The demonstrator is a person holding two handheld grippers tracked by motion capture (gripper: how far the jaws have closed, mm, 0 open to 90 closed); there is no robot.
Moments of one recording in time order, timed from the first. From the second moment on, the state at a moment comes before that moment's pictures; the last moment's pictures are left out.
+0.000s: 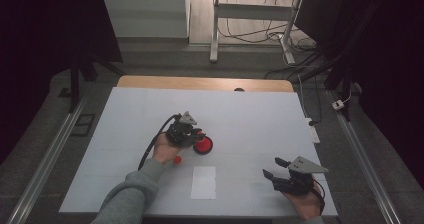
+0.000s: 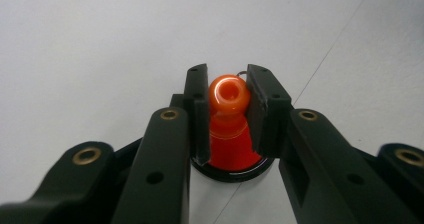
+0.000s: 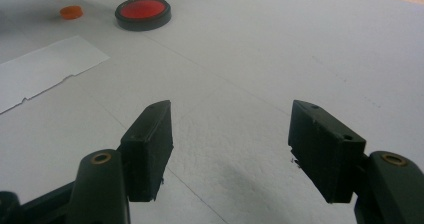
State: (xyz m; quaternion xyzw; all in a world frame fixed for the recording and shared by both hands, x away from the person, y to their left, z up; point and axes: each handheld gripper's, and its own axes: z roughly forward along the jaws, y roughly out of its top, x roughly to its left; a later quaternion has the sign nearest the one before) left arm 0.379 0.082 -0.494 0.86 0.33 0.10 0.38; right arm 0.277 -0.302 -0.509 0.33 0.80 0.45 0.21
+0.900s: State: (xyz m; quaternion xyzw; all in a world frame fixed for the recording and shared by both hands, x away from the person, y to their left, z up) left arm 0.383 0.070 -0.507 0.88 0.33 0.09 0.34; right arm 0.277 -0.303 -0.510 0.33 0.80 0.45 0.21
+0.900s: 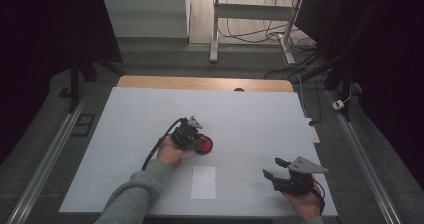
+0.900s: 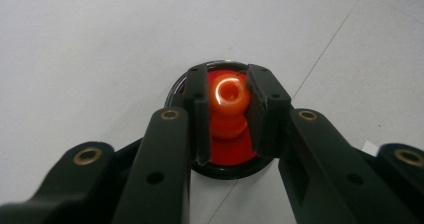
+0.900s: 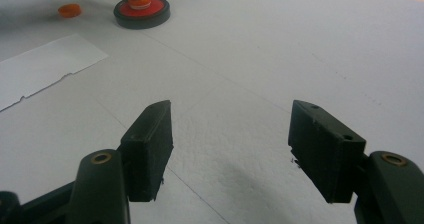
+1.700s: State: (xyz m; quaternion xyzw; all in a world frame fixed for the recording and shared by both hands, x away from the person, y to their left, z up) left arm 0.376 0.075 -0.499 0.86 0.33 0.10 0.37; right arm 0.278 -0.304 -0.510 0.33 0.80 0.45 0.20
